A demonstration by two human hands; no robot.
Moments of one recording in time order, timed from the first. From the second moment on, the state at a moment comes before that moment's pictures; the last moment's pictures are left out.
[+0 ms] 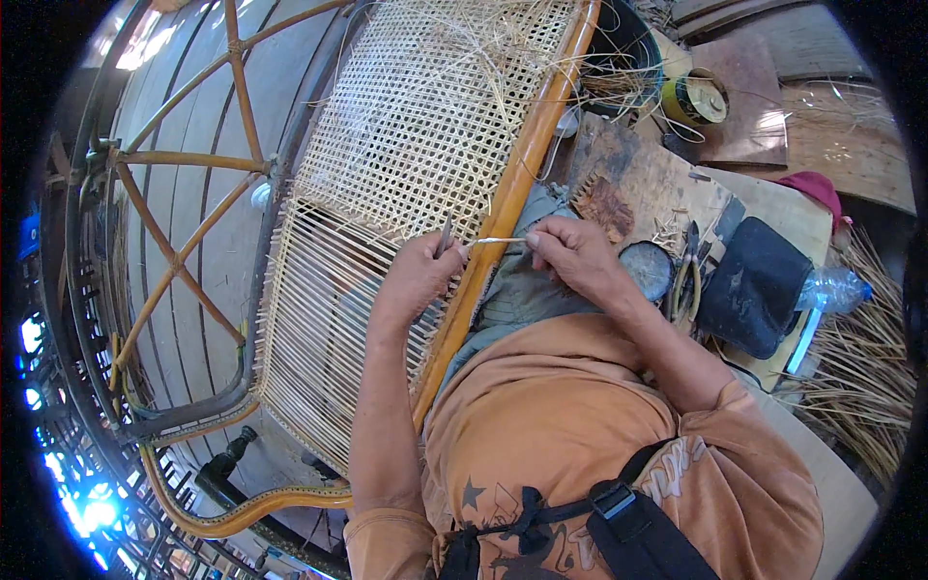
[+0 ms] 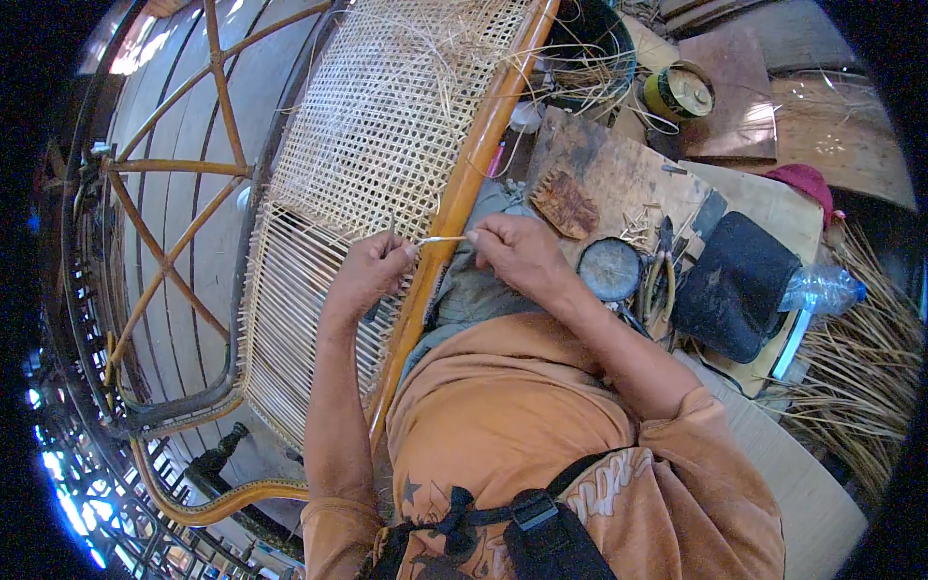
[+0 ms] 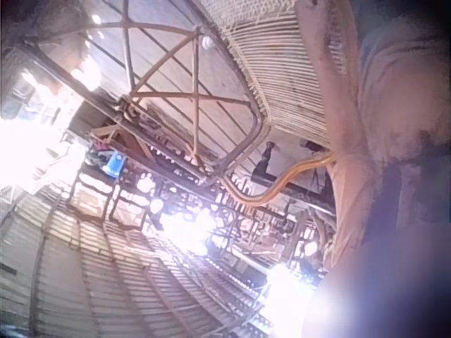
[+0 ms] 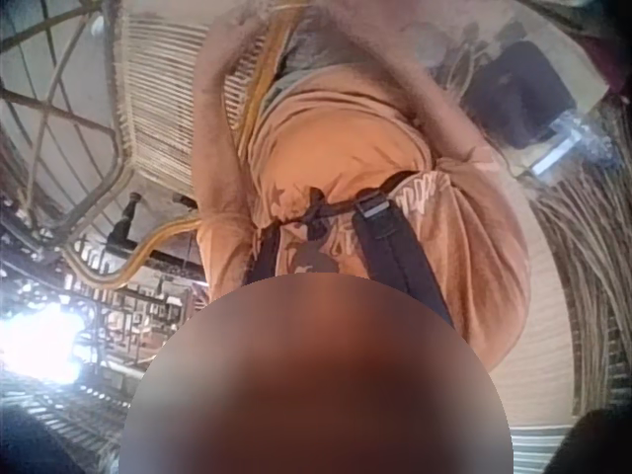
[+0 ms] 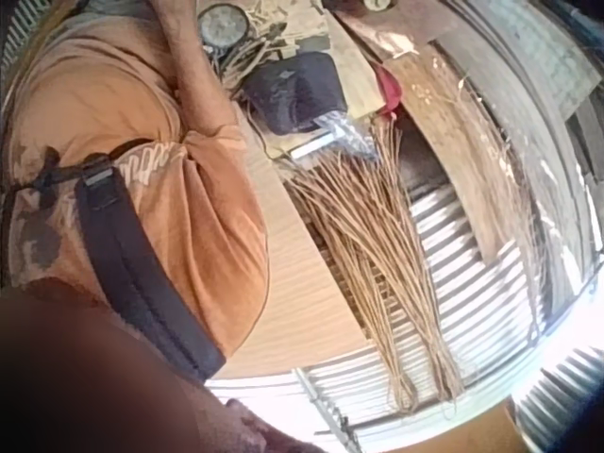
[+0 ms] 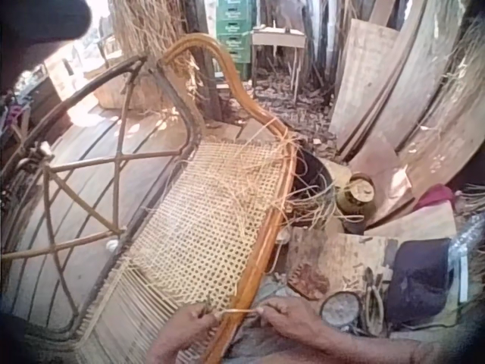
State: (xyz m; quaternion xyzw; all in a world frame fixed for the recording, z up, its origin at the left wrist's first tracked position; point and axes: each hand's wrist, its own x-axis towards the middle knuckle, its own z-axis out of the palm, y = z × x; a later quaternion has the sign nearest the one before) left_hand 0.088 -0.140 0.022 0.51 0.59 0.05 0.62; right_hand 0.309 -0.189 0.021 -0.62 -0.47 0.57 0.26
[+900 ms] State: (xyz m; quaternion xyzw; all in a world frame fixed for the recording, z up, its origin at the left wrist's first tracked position) left_hand 0.129 -0.118 0.044 0.78 0.52 -0.24 0.25; right_hand 0.428 -0.194 0.010 -0.68 -0.32 0.45 0.48
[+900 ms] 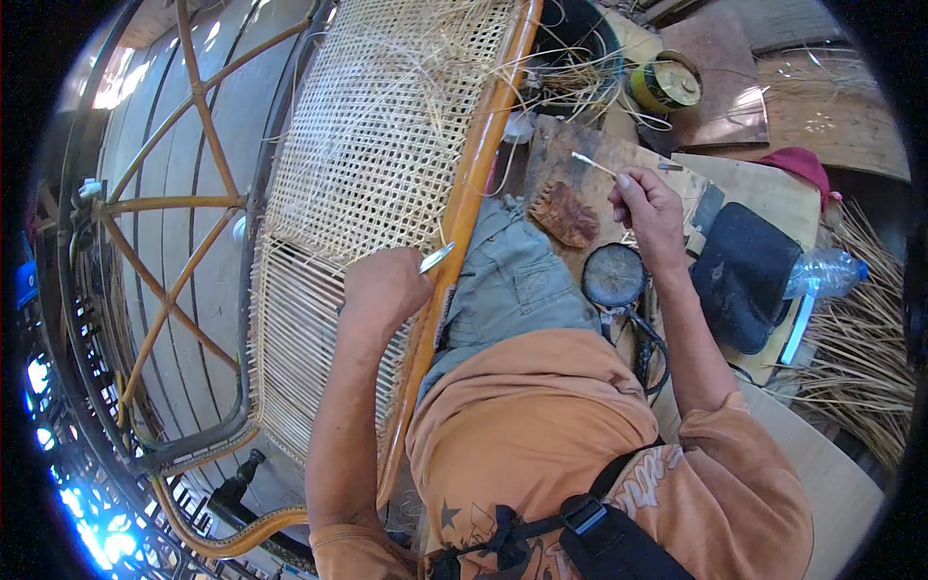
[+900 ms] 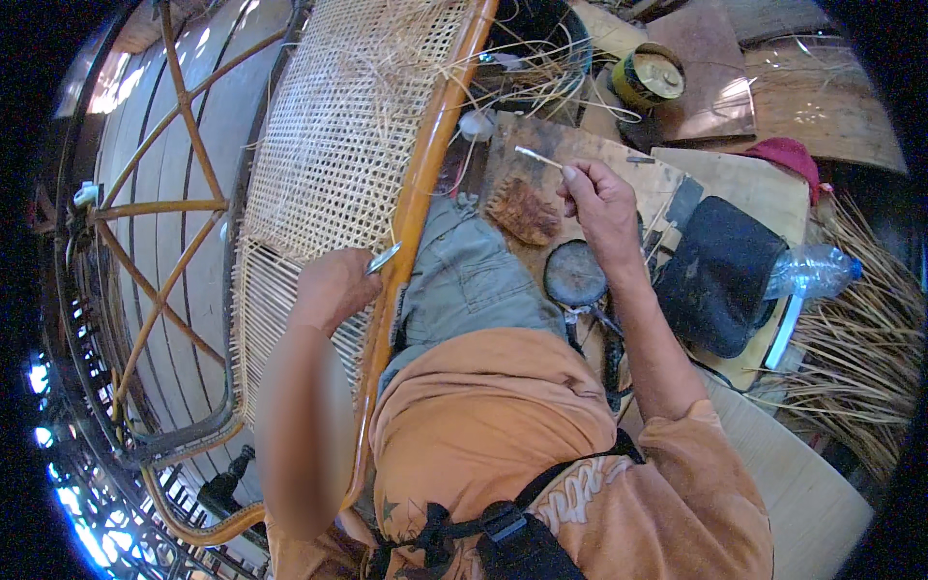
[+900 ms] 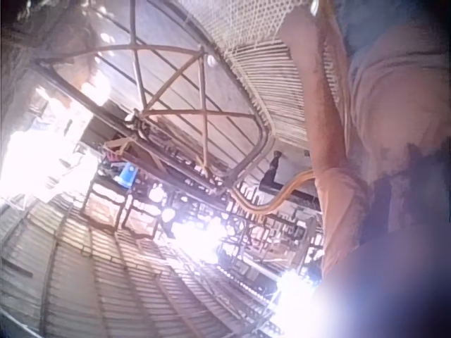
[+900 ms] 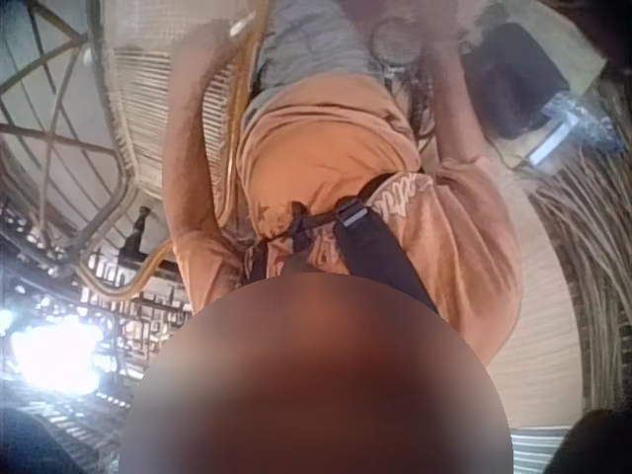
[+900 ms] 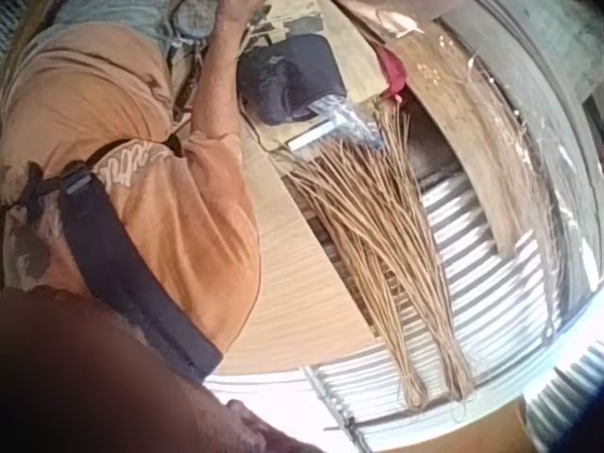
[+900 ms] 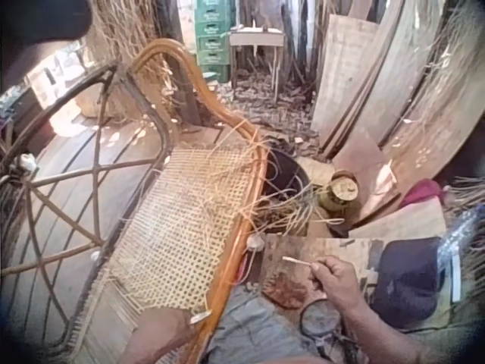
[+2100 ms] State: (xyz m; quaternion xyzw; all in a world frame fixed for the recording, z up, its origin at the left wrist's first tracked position) left_hand 0.107 -0.124 0.034 0.73 0.57 -0.09 0.36; right_hand 0.361 -0.182 -0.009 -0.67 -0.56 0.29 0.39
